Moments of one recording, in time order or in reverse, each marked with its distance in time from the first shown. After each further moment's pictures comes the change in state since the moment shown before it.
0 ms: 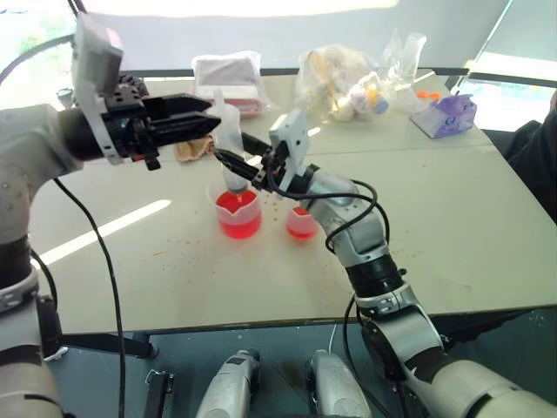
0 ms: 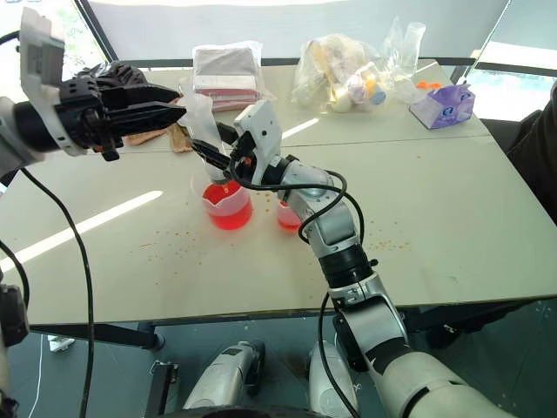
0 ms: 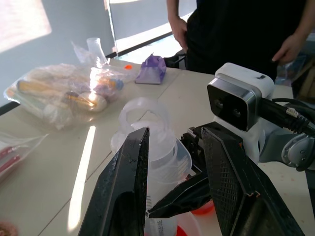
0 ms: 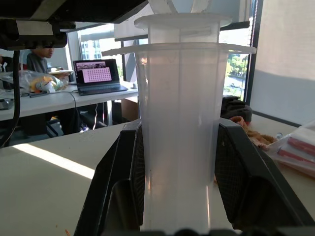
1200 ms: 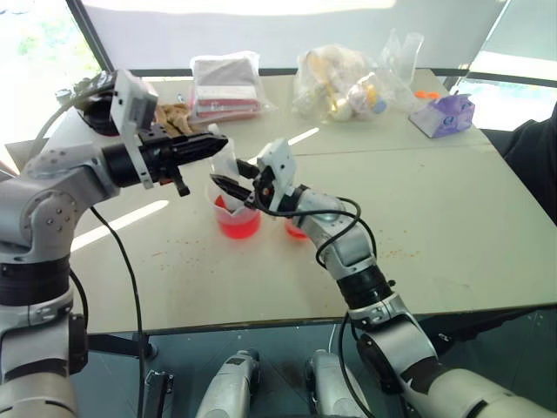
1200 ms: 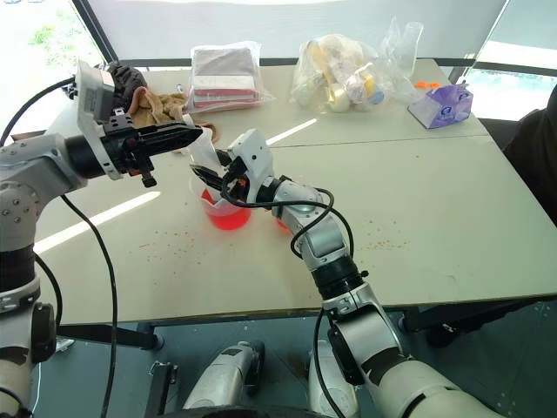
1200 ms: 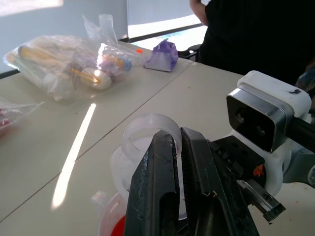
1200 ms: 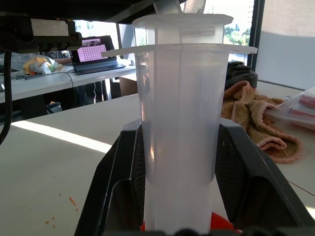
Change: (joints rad) left arm 0.105 -0.118 -0.021 0.000 0.065 -0.019 0.085; right arm 0.065 0.045 0.036 0.073 -0.077 -0.028 -0.008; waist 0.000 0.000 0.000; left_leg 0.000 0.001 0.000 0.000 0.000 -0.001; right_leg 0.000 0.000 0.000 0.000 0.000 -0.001
